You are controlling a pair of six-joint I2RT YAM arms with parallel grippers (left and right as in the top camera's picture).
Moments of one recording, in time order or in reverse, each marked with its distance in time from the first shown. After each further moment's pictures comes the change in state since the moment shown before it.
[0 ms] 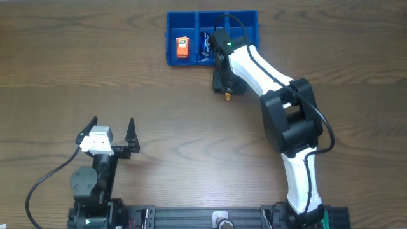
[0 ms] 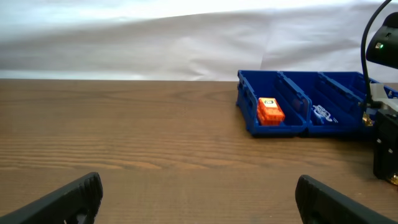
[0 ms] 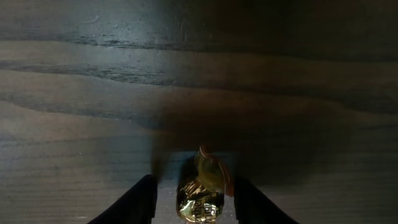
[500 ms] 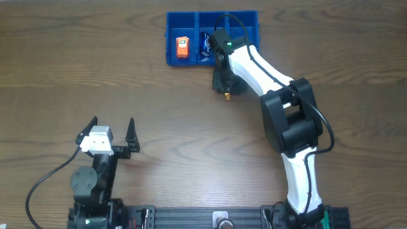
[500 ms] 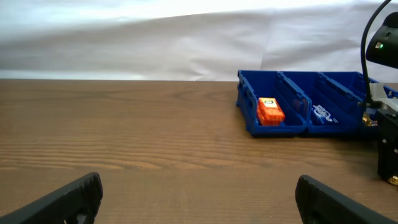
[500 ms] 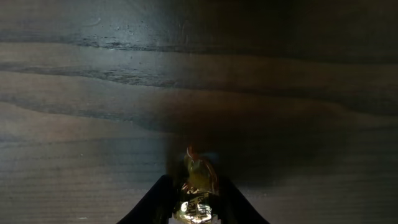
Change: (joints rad) left arm 0.000 0.000 0.000 0.000 0.000 0.000; right arm 0.000 0.000 0.000 0.003 0.000 -0.001
